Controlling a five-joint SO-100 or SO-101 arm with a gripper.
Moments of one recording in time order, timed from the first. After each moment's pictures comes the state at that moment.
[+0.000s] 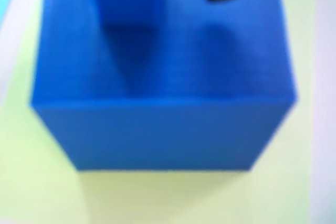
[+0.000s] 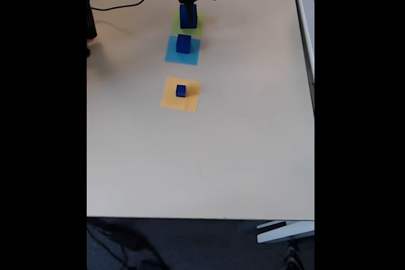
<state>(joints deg) -14.8 69.3 71.8 72.8 99.0</state>
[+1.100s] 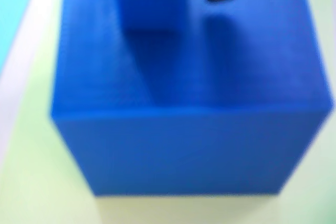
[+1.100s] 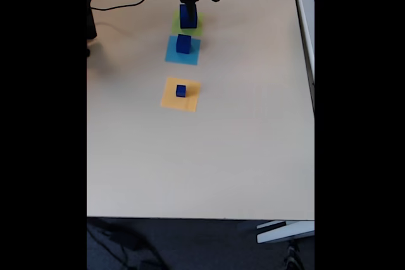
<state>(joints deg) -14.1 64.3 63.4 80.4 98.8</state>
